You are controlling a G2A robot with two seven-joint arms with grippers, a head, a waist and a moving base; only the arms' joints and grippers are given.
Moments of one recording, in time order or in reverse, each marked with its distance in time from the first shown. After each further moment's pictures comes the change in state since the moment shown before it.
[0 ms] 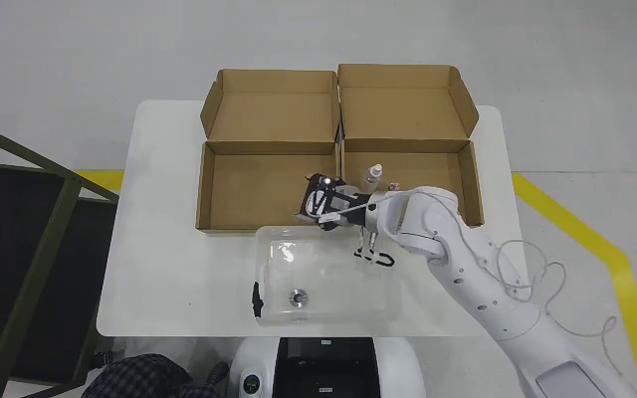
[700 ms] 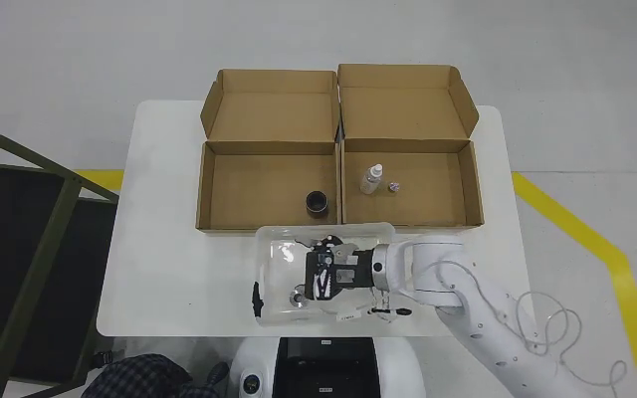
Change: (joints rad) left arm 0.000 0.000 0.000 0.000 0.000 0.000 0.000; right arm -0.235 0.059 0.059 -0.239 -0.024 -0.222 0.042
